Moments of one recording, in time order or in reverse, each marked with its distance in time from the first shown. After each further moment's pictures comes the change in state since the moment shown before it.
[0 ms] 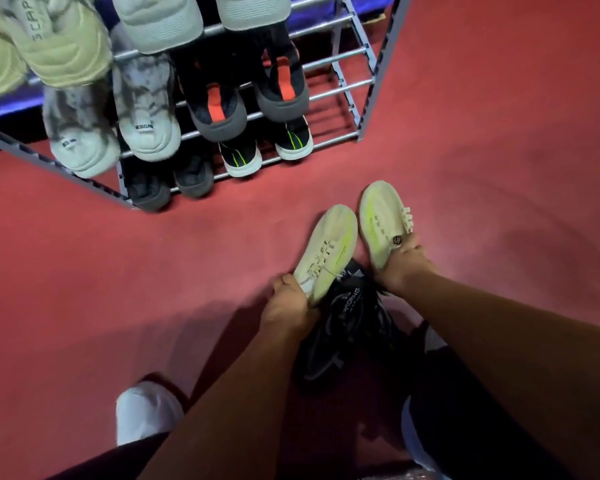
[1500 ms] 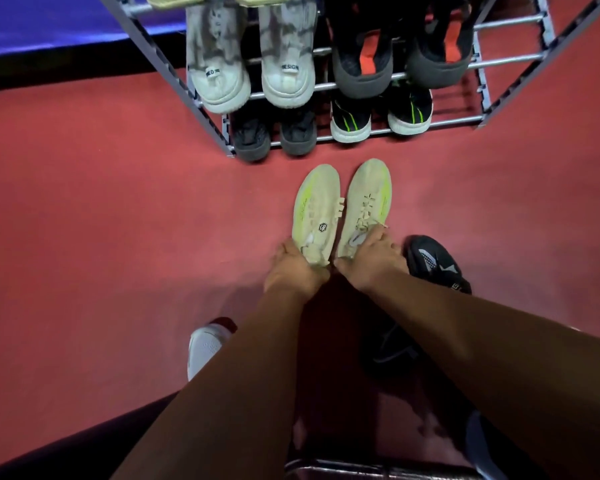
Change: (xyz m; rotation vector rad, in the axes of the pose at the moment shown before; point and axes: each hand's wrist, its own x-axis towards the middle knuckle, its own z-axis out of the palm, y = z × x) left_hand 0.010 -0.137 -0.060 -0.268 0.186 -0.174; right_hand -0.085 -0.165 0.114 -0.192 -0.001 -0.390
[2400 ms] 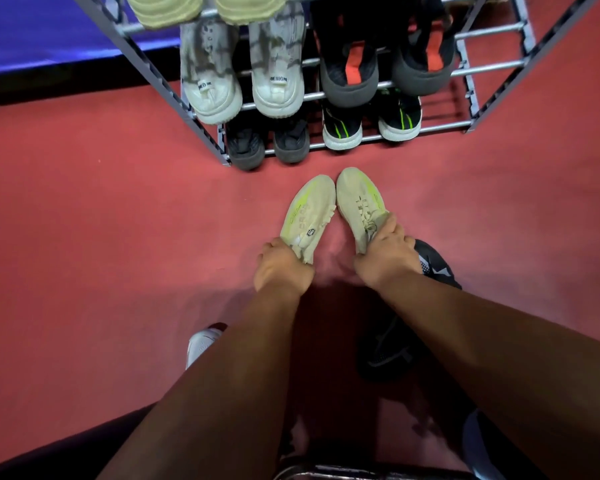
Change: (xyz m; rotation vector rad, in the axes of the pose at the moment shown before) left_hand -0.003 0.023 -0.019 0.122 0.179 -0.079; right_hand 0.010 0.021 -0.021 0.026 0.163 0.018
